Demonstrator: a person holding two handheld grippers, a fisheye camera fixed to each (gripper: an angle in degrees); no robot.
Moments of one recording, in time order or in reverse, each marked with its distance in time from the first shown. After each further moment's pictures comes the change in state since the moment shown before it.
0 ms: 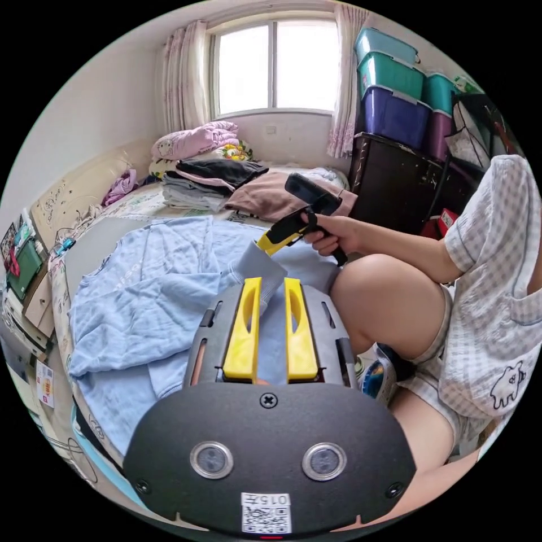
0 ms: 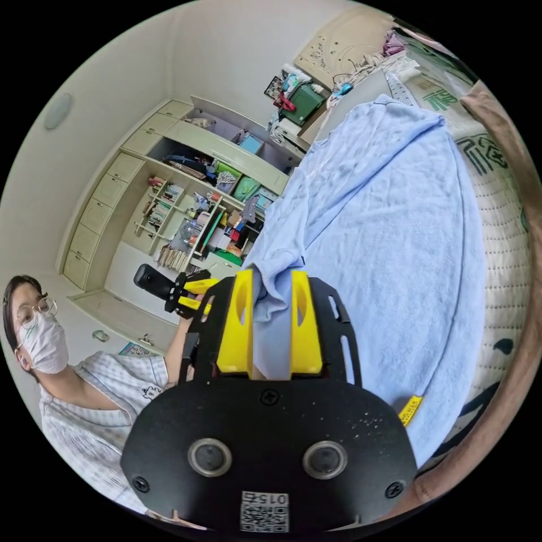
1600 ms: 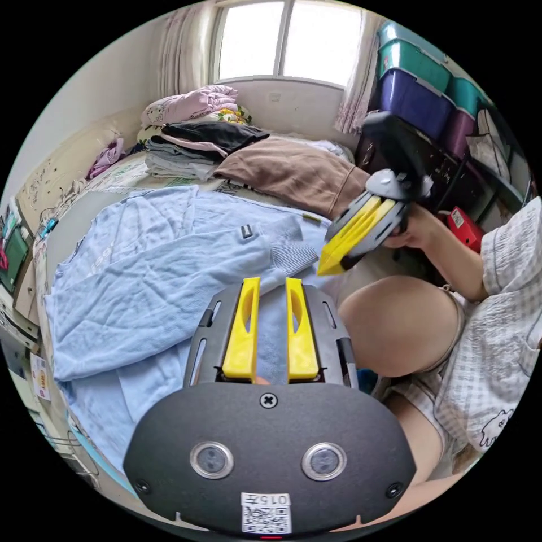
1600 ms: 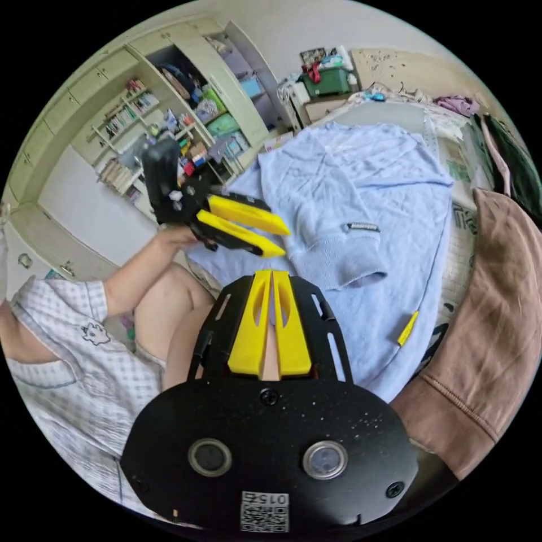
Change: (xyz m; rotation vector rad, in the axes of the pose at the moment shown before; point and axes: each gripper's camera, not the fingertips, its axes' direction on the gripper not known) left arm -0.077 0.012 0.076 -0.160 0.045 -0.028; right arm -0.135 0.052 0.097 -0.136 0.457 -0.257
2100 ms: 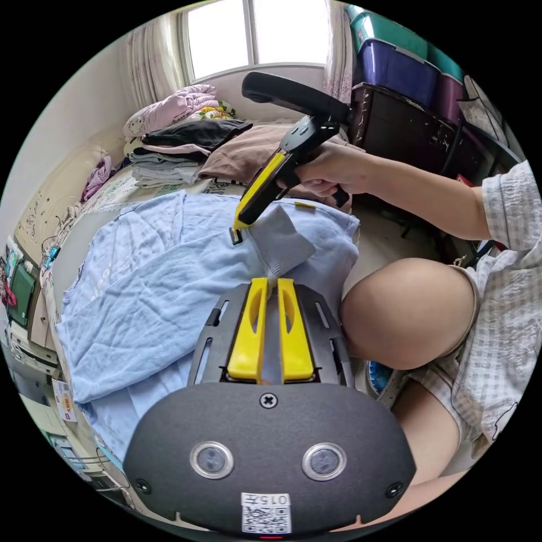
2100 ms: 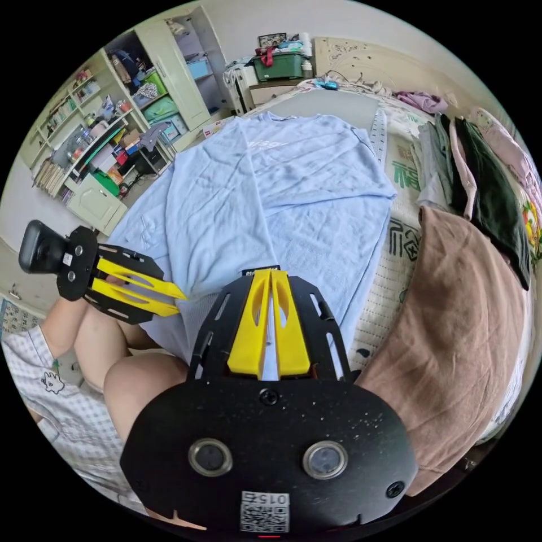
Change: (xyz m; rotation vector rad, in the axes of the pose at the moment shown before) left arm 0.006 -0.016 0.011 -0.042 -0.034 0.126; right arm 0.063 -0.072 0.082 -0.193 0.329 0.021
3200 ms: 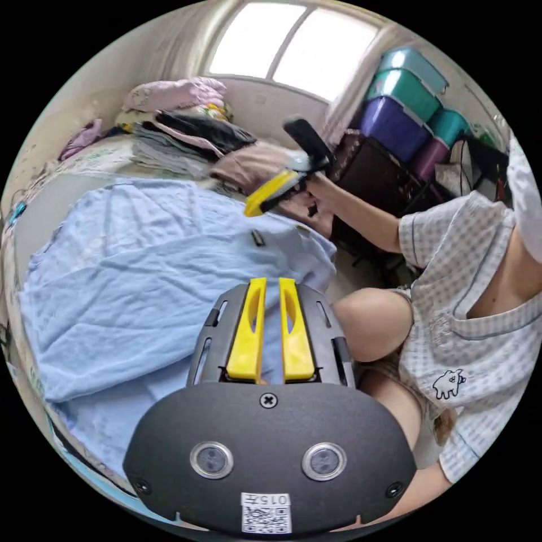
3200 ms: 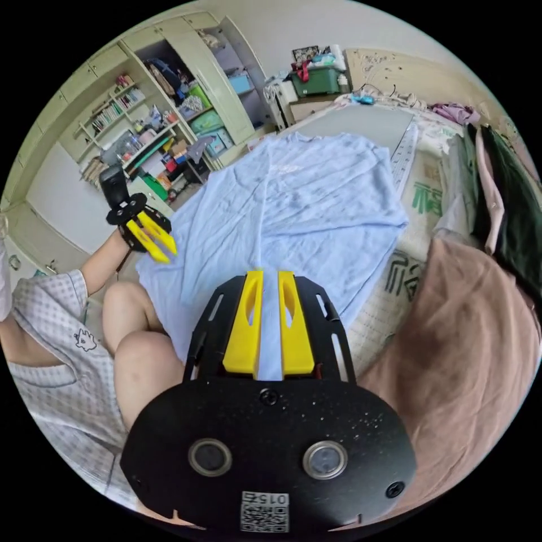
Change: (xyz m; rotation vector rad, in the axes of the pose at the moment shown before) left arm -0.173 0.017 -0.063 0.107 0.255 -0.194; right arm 0.100 -0.014 -0.007 0.147 -0.225 -0.092
